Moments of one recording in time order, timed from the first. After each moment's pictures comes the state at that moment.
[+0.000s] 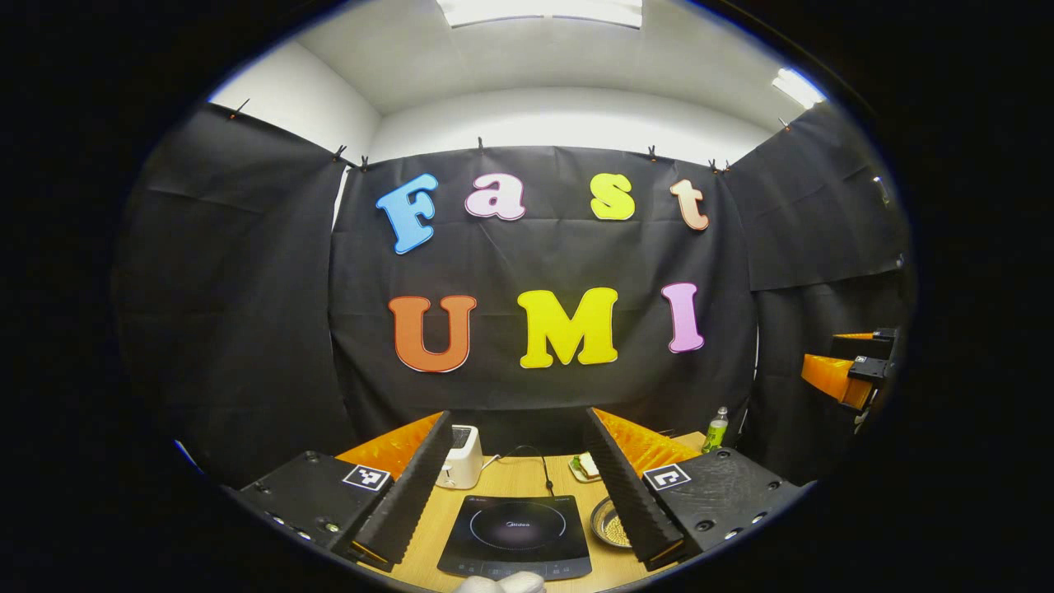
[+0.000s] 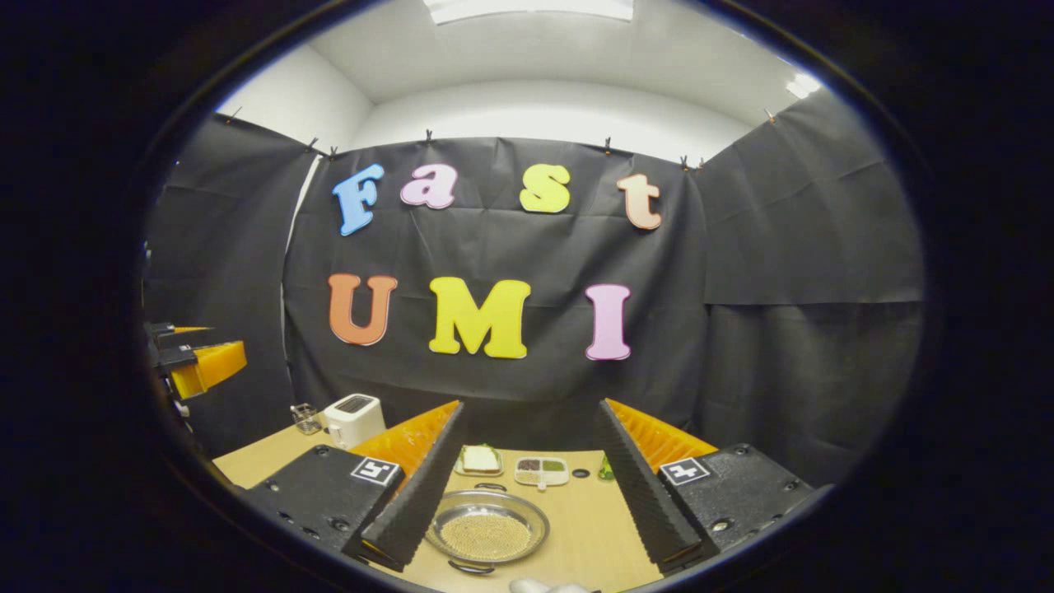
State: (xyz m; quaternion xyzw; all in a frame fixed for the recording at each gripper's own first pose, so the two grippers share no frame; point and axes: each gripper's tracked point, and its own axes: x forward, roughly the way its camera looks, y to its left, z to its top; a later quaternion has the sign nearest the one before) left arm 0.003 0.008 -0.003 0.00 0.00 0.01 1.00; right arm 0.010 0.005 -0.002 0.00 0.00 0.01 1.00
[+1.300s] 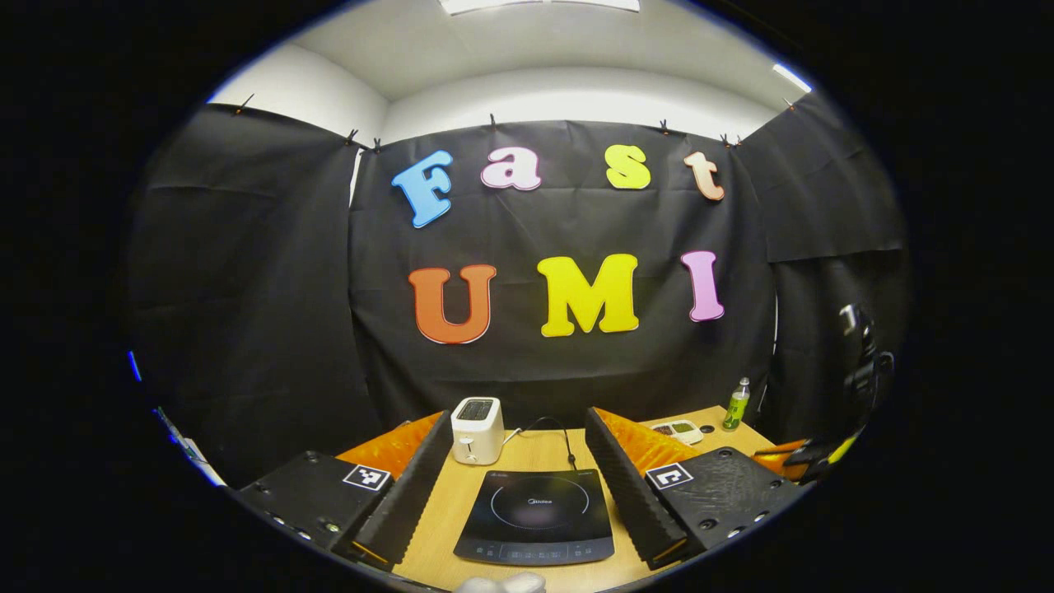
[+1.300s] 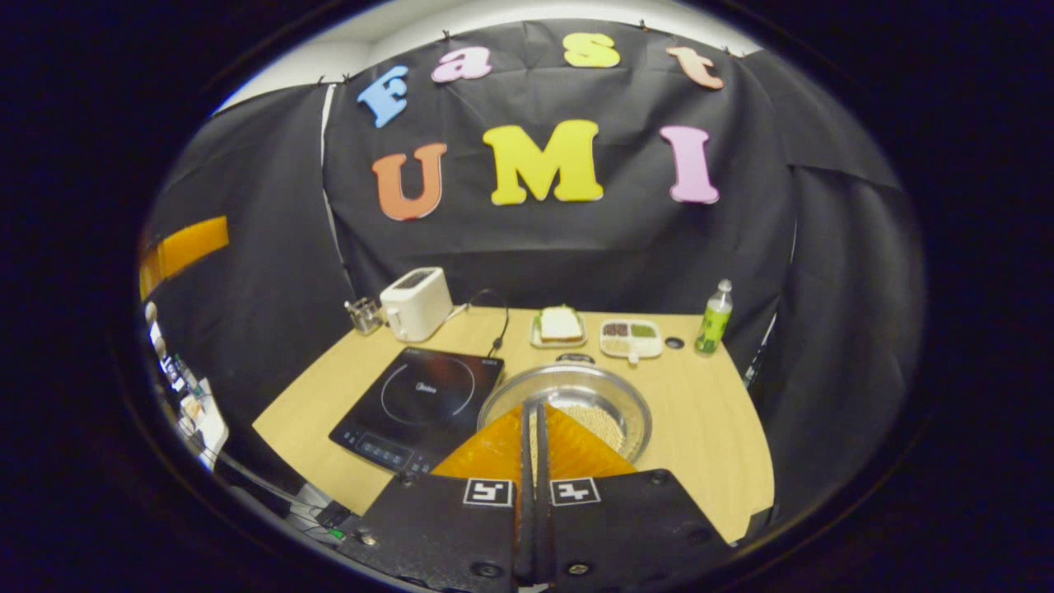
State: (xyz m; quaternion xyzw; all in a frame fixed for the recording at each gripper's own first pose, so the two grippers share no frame) left arm -0.012 0.027 -0.057 0.01 0.06 0.05 1.00; right arm 0.038 0.099 -0.239 0.03 0.27 0.14 0.95
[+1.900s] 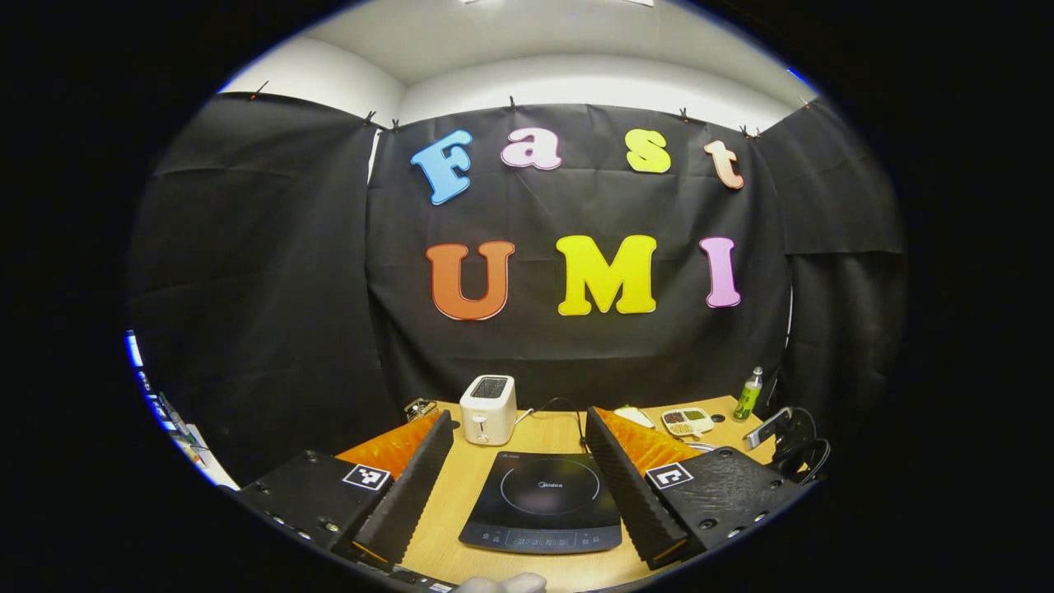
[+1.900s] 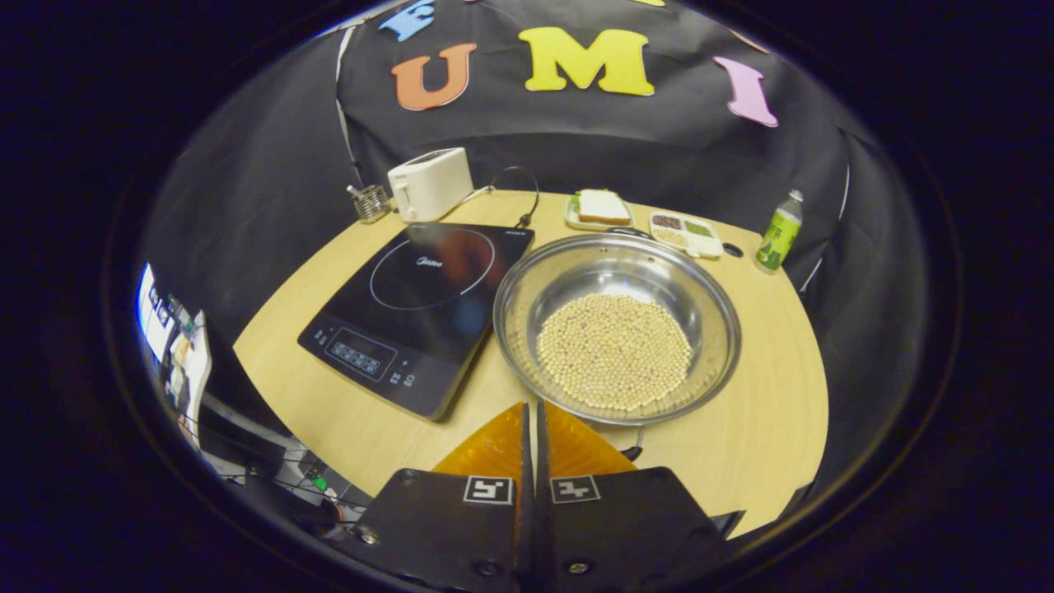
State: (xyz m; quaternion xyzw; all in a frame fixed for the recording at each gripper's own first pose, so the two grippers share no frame) left arm -0.017 0.046 -0.080 -0.01 0.09 0.08 0.99; right arm 0.030 0.153 -0.385 -0.02 0.40 0.18 0.90
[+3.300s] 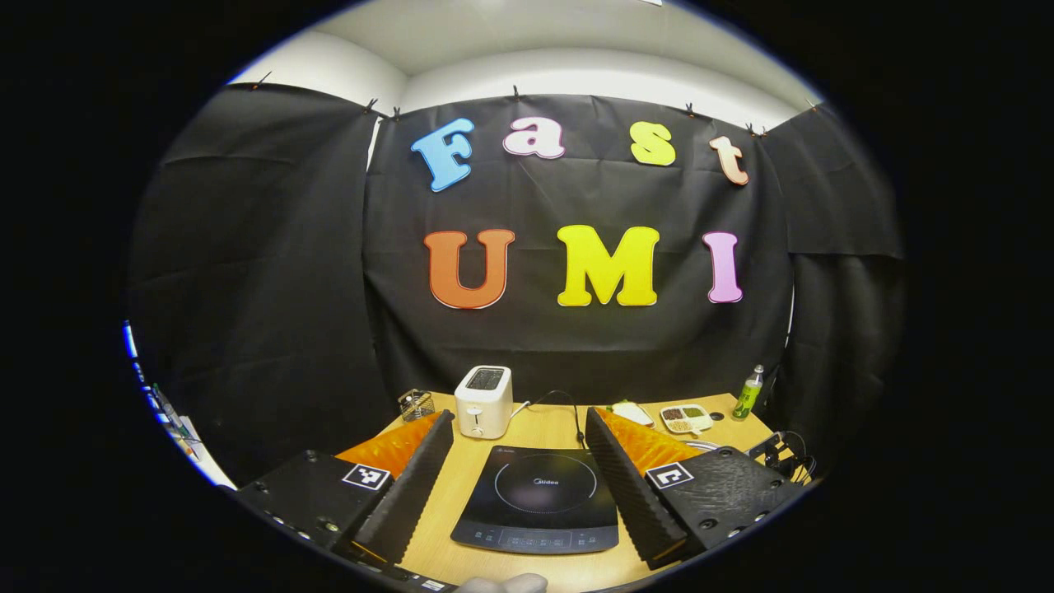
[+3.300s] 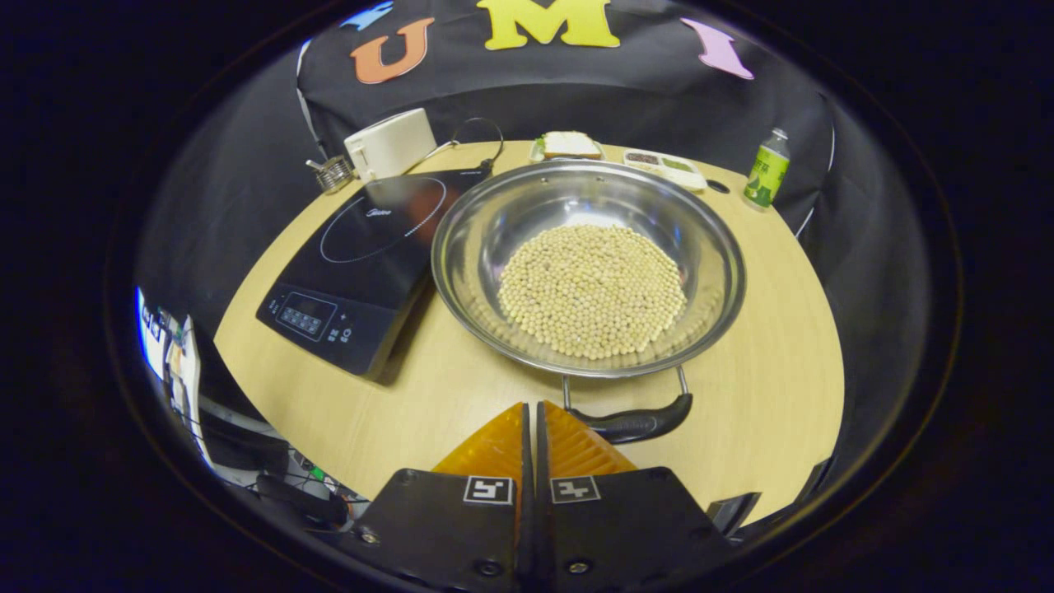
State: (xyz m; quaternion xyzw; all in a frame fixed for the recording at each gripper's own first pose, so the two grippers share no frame) left arm -0.002 0.040 -0.094 -0.02 0.10 0.07 0.99; right arm 0.024 0.097 -0.441 0.00 0.47 0.14 0.87
